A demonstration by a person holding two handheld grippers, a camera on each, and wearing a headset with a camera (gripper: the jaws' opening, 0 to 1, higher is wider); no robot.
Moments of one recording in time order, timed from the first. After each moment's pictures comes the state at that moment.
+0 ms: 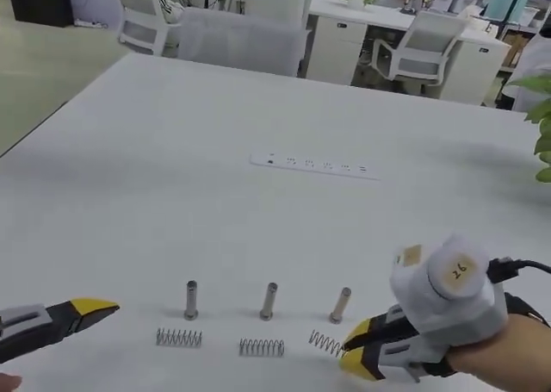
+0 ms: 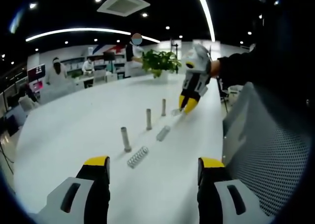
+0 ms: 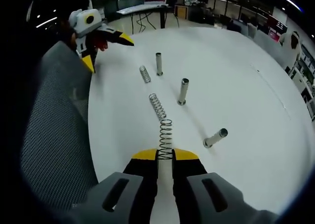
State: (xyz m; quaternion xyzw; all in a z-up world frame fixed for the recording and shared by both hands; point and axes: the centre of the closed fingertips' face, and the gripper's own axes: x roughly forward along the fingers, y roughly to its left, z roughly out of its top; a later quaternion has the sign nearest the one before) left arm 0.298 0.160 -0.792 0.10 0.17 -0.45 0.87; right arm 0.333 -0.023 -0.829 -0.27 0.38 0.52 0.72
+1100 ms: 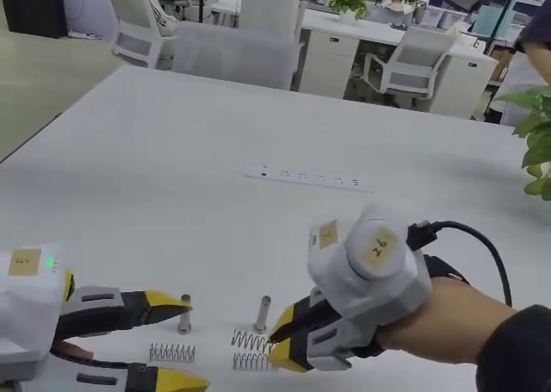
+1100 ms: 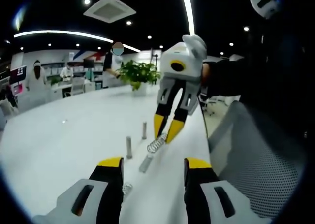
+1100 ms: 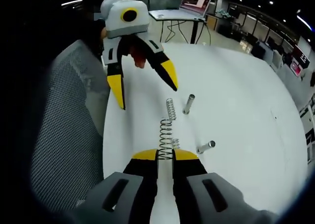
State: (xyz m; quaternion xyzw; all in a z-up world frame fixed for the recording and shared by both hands) left arm 0.312 0.101 -0.761 0.06 0.14 -0.55 0.82; right arm 0.319 0.056 -0.790 -0.33 0.32 0.60 0.66
